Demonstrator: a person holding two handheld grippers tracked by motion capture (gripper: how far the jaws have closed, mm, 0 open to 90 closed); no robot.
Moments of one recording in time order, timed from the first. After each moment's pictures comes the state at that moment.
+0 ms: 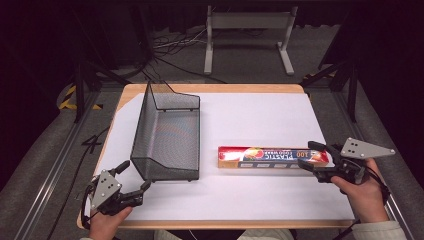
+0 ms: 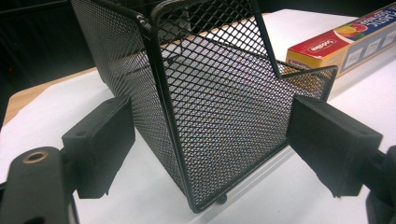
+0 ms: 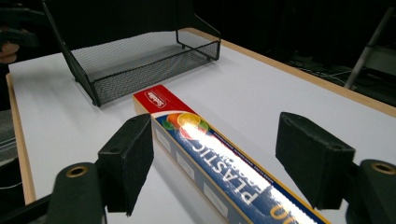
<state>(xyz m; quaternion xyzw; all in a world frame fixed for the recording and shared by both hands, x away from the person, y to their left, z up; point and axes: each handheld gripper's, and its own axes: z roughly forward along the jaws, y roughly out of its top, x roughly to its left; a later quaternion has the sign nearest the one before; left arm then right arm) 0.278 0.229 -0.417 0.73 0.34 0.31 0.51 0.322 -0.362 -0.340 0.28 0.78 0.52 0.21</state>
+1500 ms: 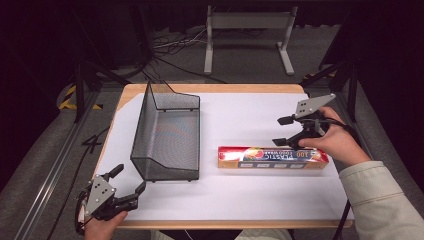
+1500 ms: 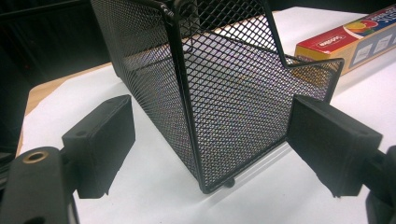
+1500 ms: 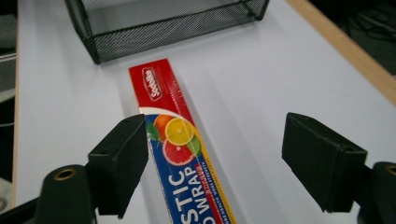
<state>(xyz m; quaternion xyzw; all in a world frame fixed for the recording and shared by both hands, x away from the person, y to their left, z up) 0.266 0.239 -0.418 0.72 0.35 0.32 0.50 0.426 -0.299 -0.304 0.17 0.90 0.38 0.11</state>
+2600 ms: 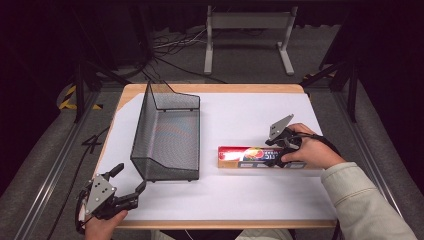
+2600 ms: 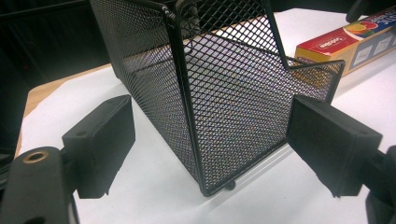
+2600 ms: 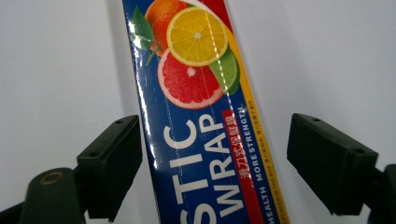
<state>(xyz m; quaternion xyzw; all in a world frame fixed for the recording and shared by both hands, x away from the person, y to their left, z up) 0.268 0.239 -0.418 0.72 0.35 0.32 0.50 0.446 -0.270 -0.390 0.13 0.96 0.24 0.05</state>
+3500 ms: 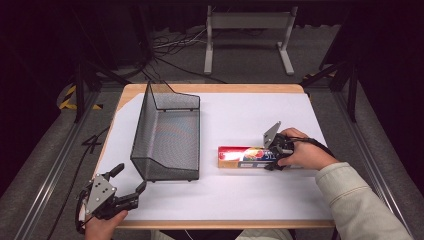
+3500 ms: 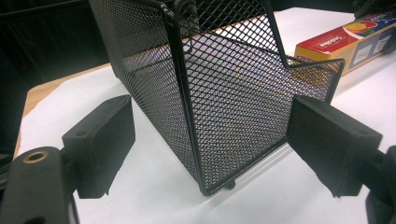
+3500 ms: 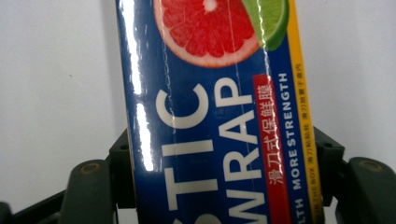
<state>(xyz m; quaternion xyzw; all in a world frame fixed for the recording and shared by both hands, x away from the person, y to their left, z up) 0.268 0.239 -0.419 0.72 0.35 0.32 0.50 0.449 -0.260 -0.411 0.08 0.98 0.15 0.04</state>
